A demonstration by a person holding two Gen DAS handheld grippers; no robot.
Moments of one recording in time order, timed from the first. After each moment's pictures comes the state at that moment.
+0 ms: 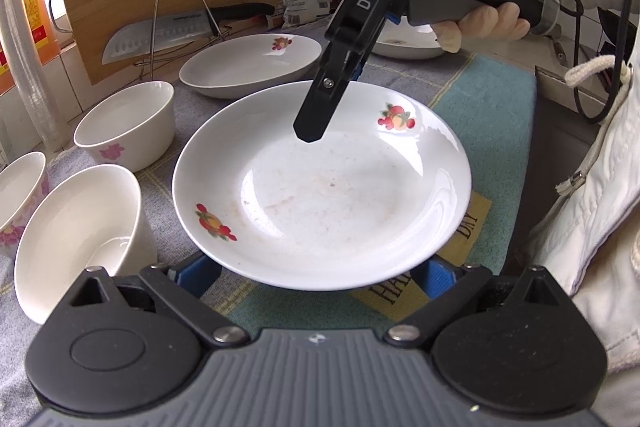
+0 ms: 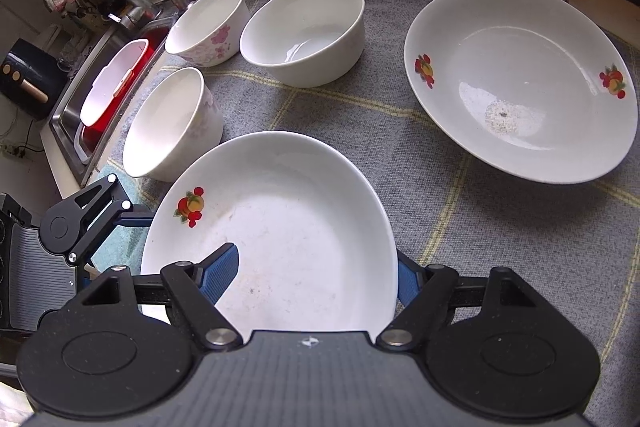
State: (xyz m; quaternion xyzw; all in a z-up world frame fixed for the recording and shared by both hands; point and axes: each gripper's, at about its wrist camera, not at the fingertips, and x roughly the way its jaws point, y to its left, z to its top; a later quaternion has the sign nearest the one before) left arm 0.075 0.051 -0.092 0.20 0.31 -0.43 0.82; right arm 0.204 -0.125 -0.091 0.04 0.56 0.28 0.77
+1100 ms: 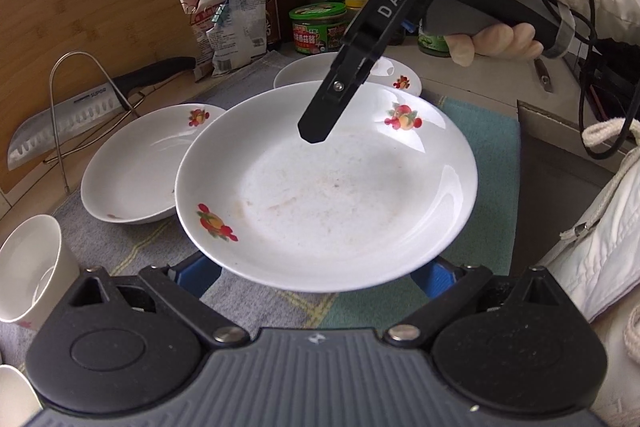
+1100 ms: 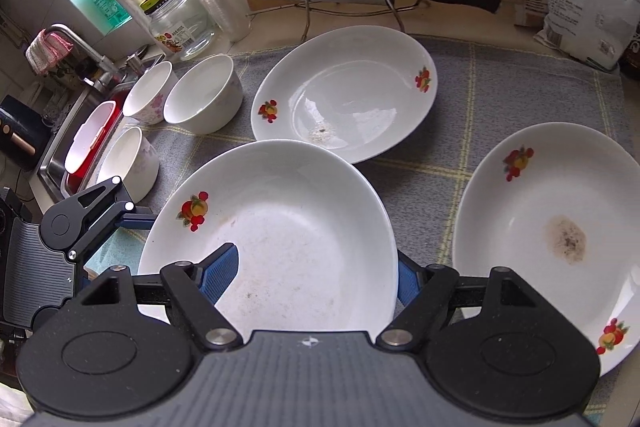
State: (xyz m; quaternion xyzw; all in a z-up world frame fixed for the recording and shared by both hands) left arm 0.099 -0.084 -0.061 0.23 0.29 -0.48 0.79; right arm 0.180 -0.276 -0.060 0.09 0.52 0.23 0.82
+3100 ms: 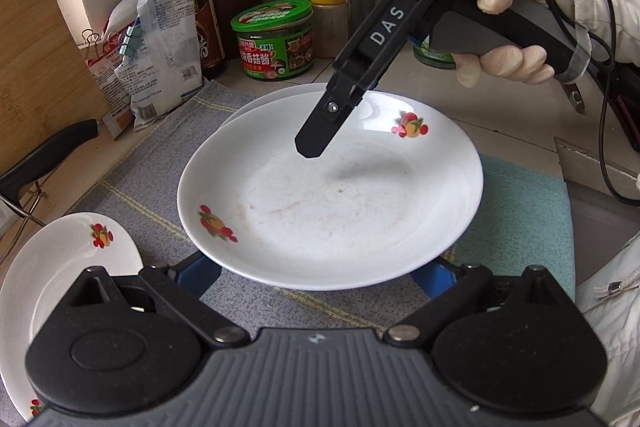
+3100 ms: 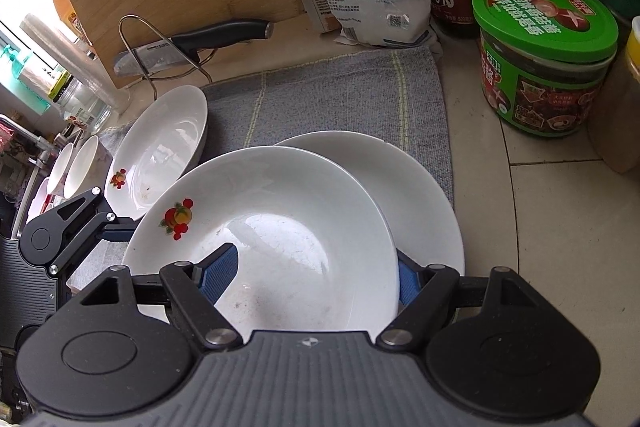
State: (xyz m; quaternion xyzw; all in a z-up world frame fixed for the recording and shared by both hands) left arm 0.165 -0.234 -0.076 0.26 0.30 -0.51 0.76; right arm 0.209 -0.440 -0.099 0.15 0.50 0.15 0.84
